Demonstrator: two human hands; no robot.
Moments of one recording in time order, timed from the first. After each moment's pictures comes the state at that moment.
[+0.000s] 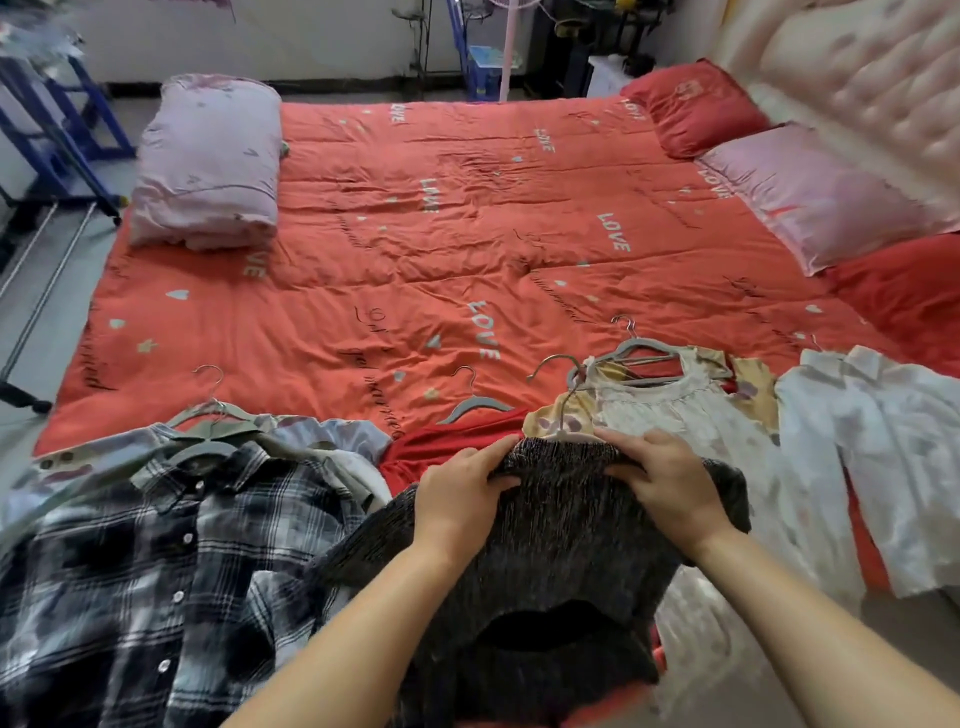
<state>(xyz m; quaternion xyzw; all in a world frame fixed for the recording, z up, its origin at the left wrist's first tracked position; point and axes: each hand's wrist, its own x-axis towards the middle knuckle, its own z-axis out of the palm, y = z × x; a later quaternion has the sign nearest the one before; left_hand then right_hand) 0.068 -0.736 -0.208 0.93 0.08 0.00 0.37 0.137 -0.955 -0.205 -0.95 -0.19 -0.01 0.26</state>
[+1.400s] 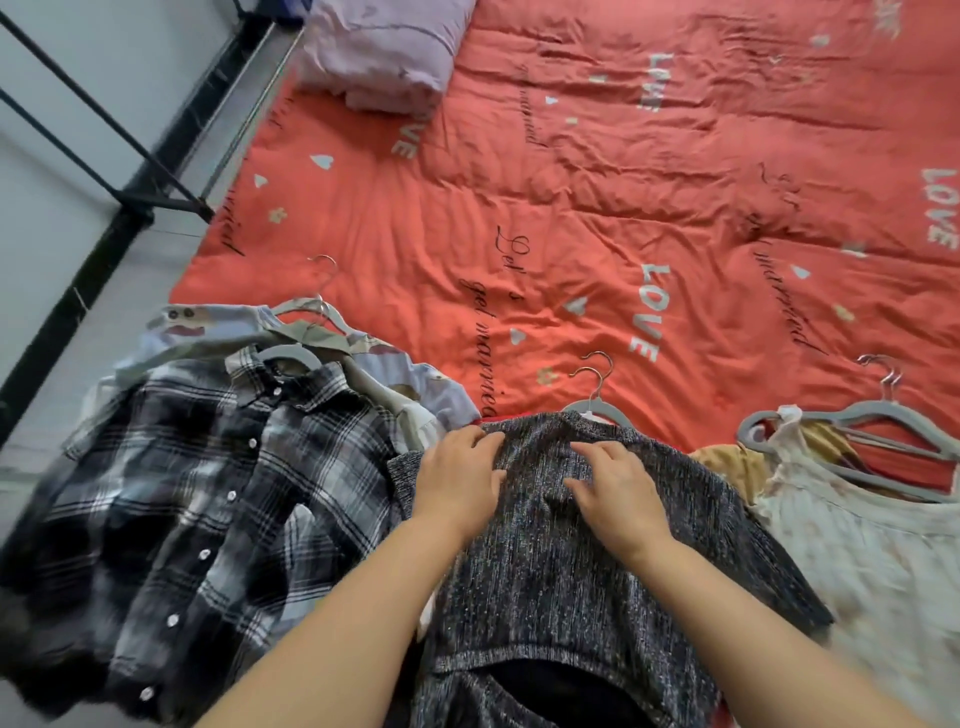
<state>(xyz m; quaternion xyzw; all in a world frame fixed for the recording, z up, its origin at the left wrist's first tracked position) 0.164 -0.654 -0.316 0.93 0.28 -0.14 0.20 0.267 -0.803 -0.341 -0.90 -0.31 0.26 0.15</state>
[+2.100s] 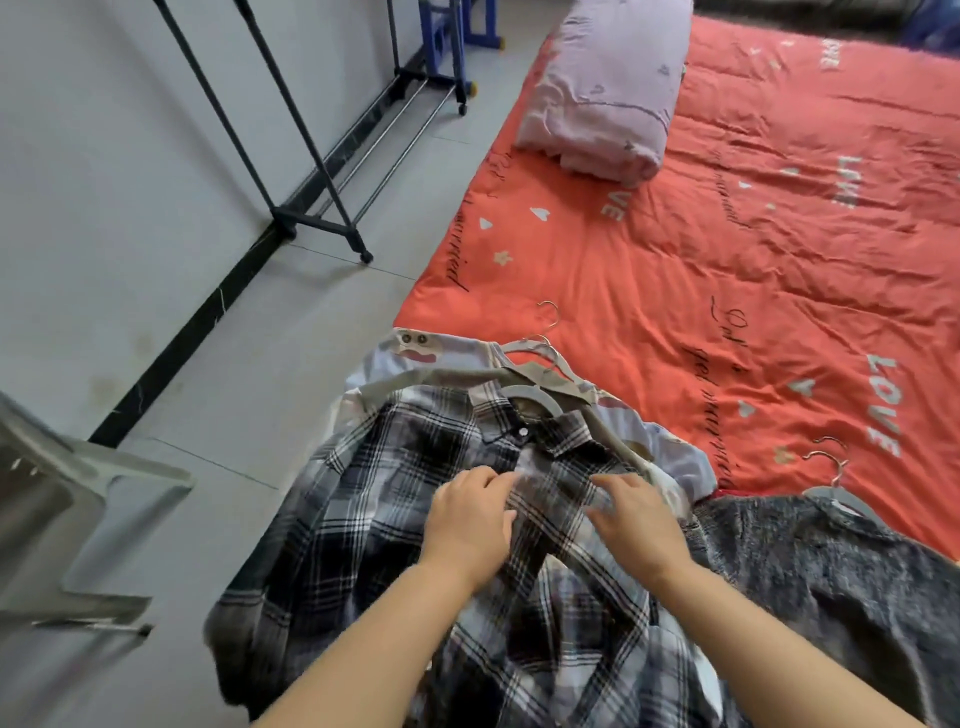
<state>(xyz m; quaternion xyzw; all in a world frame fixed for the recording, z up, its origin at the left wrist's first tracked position) -0.069 -0.403 -0.303 0.91 0.31 -0.10 0.24 0.076 -0.529 -0.333 -0.89 -0.36 0.27 0.10</state>
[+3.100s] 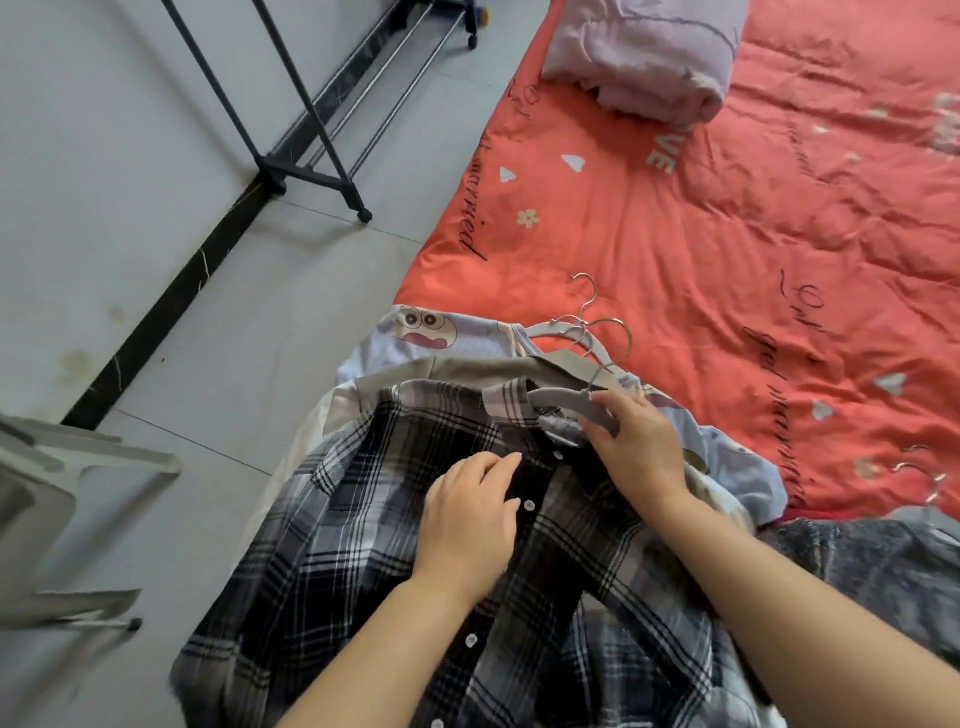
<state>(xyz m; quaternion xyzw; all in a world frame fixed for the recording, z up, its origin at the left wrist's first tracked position) -0.060 -0.353 -0.365 0.90 0.34 0.00 0.28 0.121 -0.424 -0.393 -0.89 -0.34 0.13 0.28</state>
